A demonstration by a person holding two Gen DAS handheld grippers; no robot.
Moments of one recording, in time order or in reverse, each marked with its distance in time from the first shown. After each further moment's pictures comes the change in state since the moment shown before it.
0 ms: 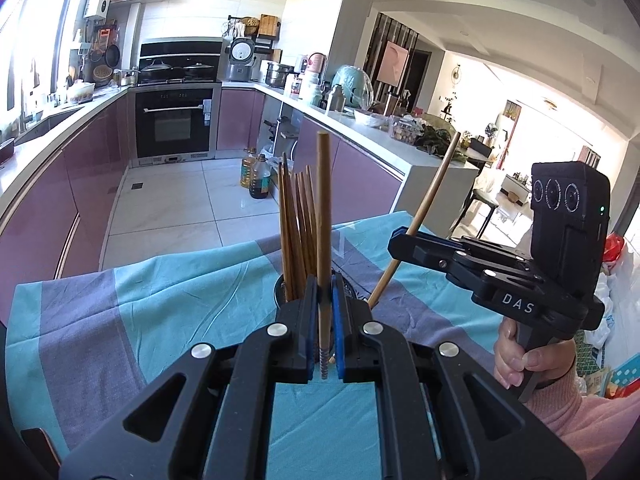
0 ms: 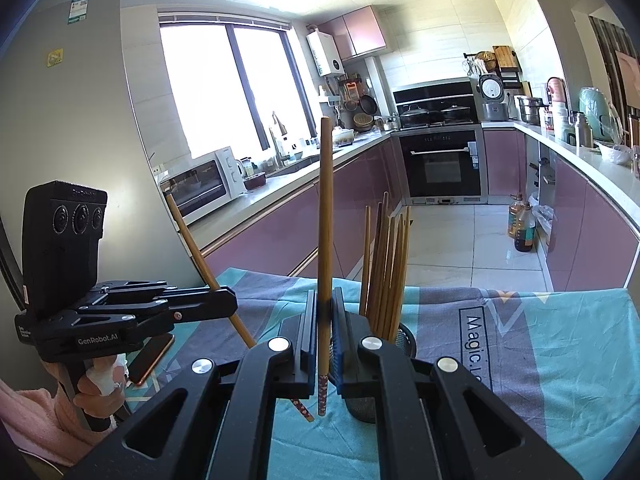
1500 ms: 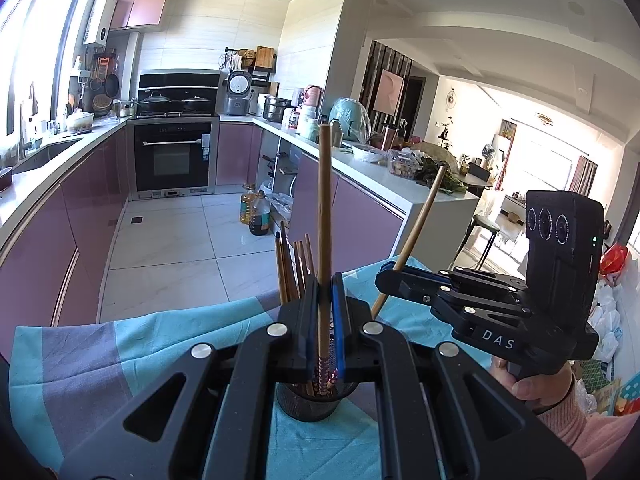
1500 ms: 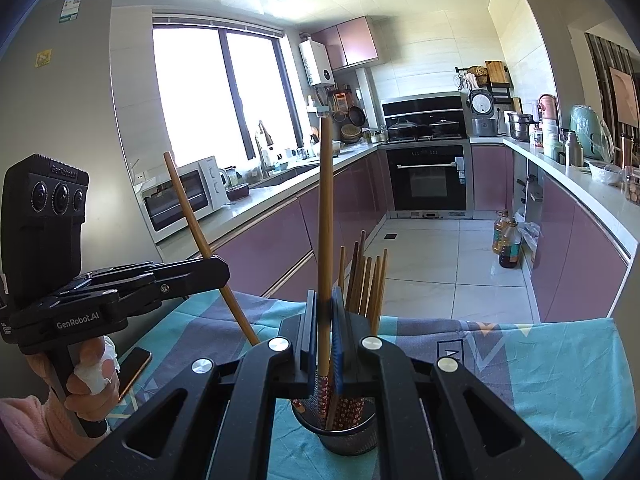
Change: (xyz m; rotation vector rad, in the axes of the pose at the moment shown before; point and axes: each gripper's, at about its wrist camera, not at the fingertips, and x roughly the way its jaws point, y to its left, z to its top) left arm -0.015 -0.016 0.035 0.030 -0.116 0.004; right arm 0.013 -0.002 0.025 -0.024 -0.027 -0.069
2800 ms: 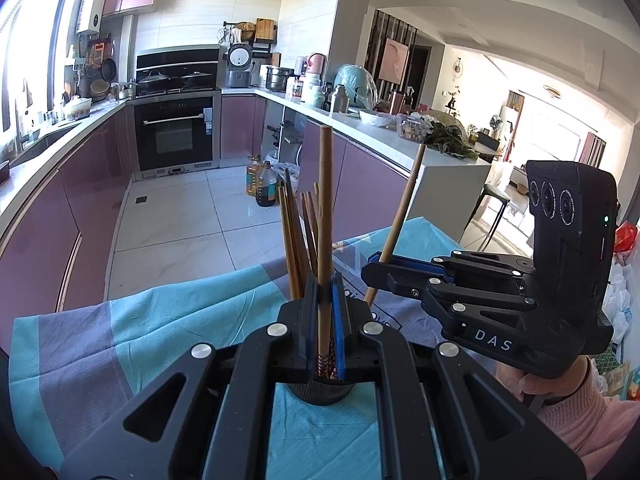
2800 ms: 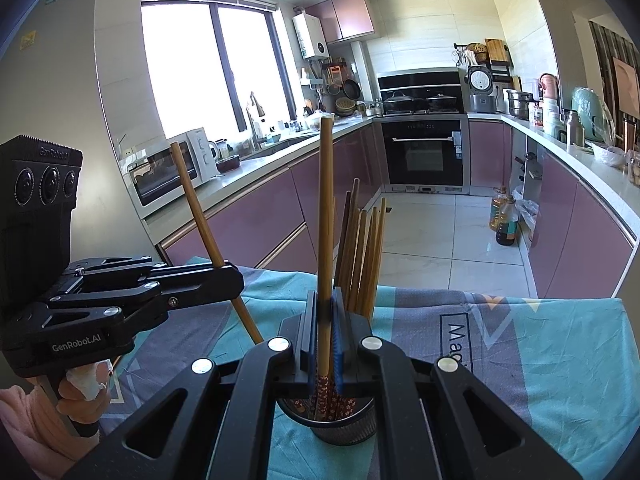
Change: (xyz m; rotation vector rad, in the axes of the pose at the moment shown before) left arm 0.031 -0.004 0.006 0.024 0.124 0.029; right arm 0.037 -0.006 -0.017 0.005 0.099 -0.023
